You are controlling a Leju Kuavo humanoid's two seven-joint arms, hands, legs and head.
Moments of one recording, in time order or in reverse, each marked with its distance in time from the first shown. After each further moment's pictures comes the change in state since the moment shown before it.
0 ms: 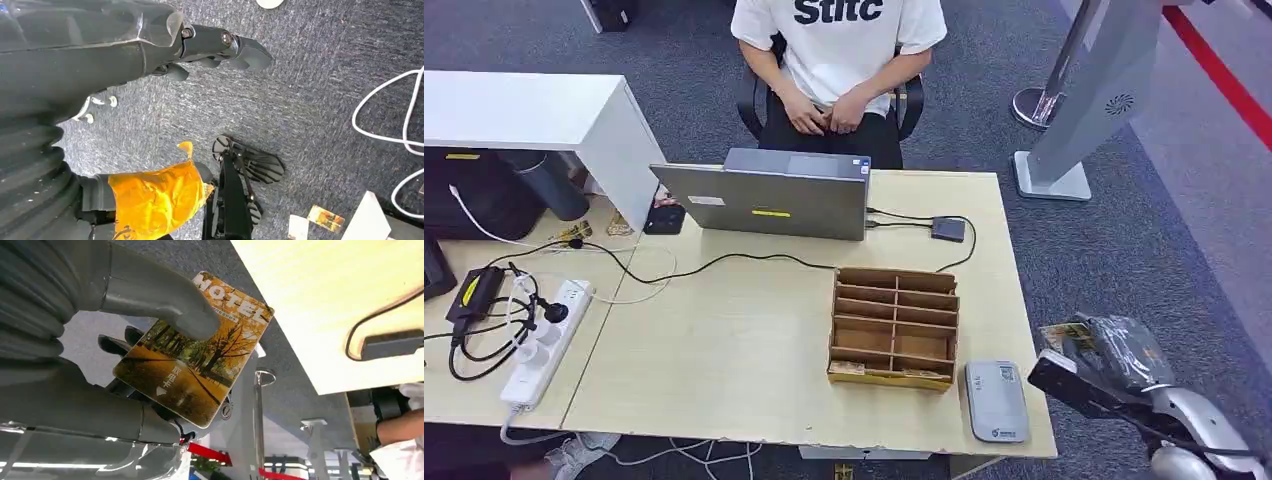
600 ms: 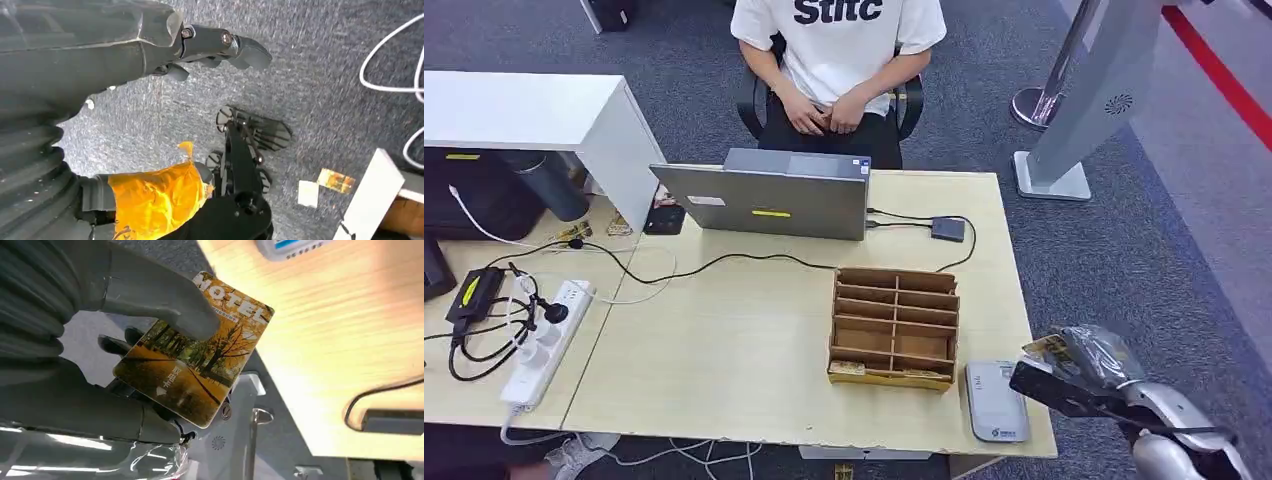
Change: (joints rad) left arm -0.011 -0.084 0.001 0.000 -0.041 -0.019 -0.010; right arm -0.105 -0.020 0.140 0.145 -0.024 0.088 0.015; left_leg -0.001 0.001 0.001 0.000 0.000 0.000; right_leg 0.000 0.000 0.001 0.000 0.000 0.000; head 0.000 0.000
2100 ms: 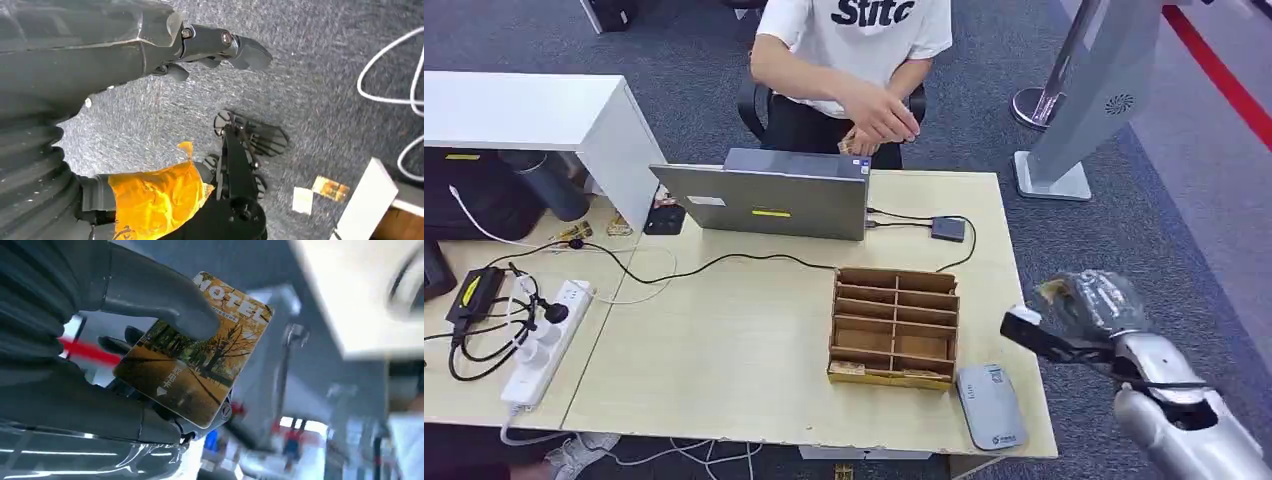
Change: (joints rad) left arm 0.006 -0.010 0.039 0.000 -0.020 0.028 -0.015; right arm -0.218 -0.036 0.098 0.033 0.230 -0.180 0.156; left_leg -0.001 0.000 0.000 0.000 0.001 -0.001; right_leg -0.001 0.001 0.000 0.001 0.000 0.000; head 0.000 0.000
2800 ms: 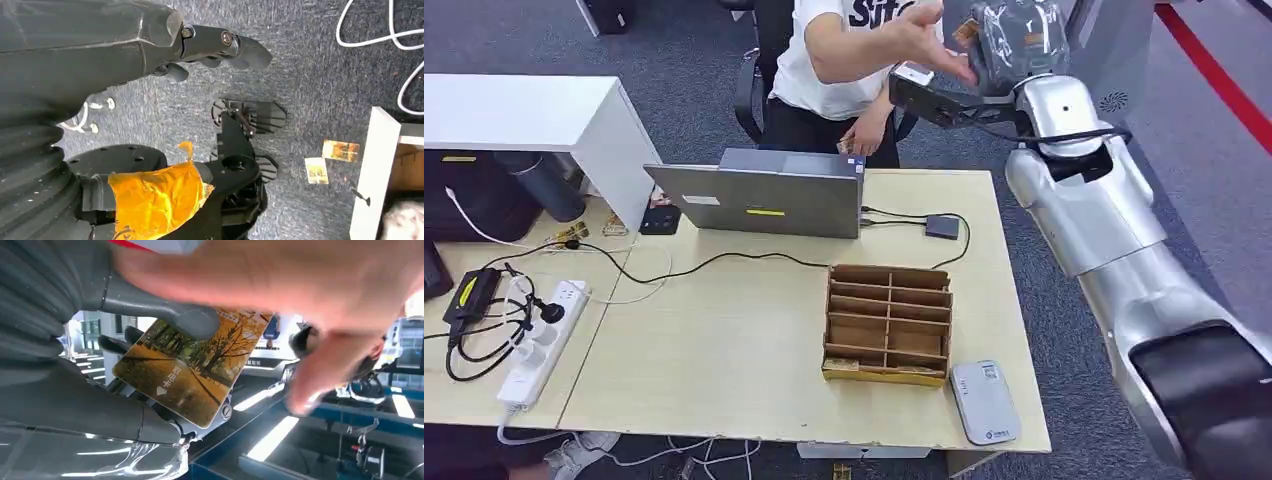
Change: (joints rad) left arm -0.112 -0.057 -0.059 -0.001 -0.180 -0.004 0.095; right arm -0.889 0.500 0.221 0.556 0.254 0.010 0.023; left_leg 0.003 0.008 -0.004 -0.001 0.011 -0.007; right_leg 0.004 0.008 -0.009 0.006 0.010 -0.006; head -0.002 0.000
